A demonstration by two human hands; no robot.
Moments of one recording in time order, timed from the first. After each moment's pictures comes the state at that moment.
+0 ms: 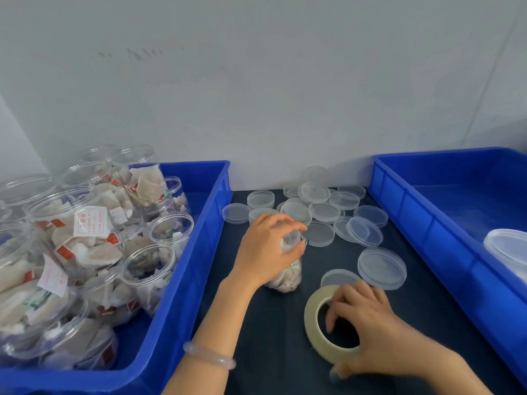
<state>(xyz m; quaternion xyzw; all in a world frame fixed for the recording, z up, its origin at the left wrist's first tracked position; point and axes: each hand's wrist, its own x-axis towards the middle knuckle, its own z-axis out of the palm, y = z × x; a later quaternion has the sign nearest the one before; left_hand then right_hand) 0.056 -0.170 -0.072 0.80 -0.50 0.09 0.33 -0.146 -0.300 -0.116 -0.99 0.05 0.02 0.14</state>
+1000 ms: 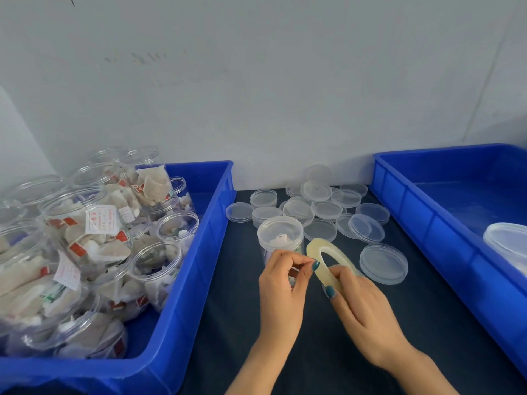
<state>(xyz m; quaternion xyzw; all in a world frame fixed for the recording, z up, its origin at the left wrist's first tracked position) -0.030 -0.153 -0.107 0.71 -0.35 0.11 0.60 -0.139 -0.267 -0.121 -0.93 0.11 -0.26 0.24</state>
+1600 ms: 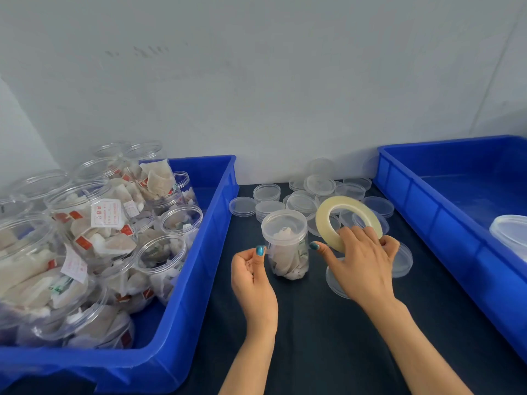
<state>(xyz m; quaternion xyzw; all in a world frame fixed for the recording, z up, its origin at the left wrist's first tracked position) -0.007 -0.142 -0.123 0.65 -0.07 0.08 0.76 -0.084 -0.286 -0.107 -0.89 0.29 -0.35 0.03</state>
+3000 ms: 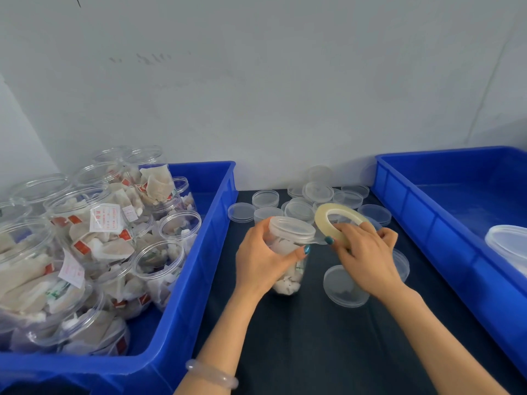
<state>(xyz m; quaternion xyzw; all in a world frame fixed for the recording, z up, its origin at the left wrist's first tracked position) 0.042 -0.153 -0.097 0.80 -0.30 0.00 0.51 -0.083 -0.326 -0.096 -0.93 0.21 -0.30 0.07</state>
